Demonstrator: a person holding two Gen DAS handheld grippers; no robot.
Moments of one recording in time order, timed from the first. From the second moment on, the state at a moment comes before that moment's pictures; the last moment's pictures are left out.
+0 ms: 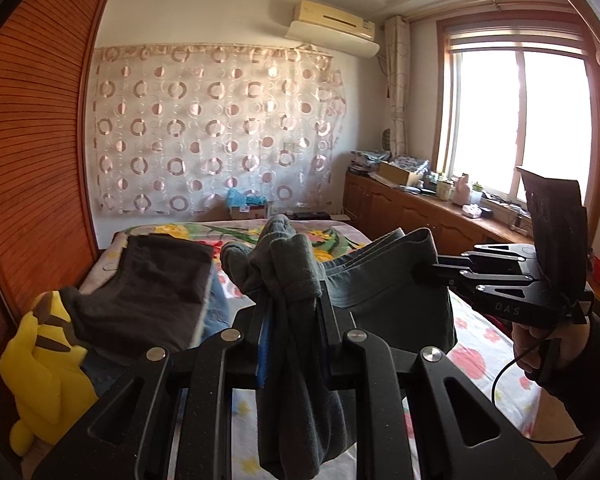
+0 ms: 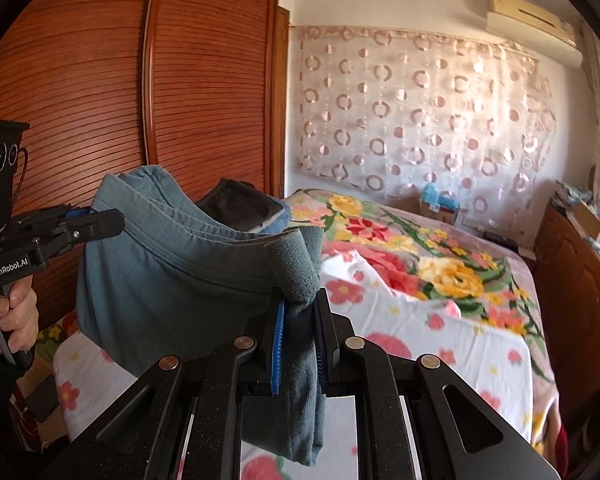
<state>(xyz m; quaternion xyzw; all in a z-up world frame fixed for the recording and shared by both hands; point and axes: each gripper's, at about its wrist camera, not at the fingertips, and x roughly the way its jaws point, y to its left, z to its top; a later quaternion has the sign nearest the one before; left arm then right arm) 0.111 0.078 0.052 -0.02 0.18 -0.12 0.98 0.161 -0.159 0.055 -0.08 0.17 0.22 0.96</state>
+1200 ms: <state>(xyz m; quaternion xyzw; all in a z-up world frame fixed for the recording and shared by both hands) 0.168 0.148 0.049 -0.03 0.18 0.04 0.98 0.375 -0.114 0.024 -0.11 0.08 0.35 0.93</state>
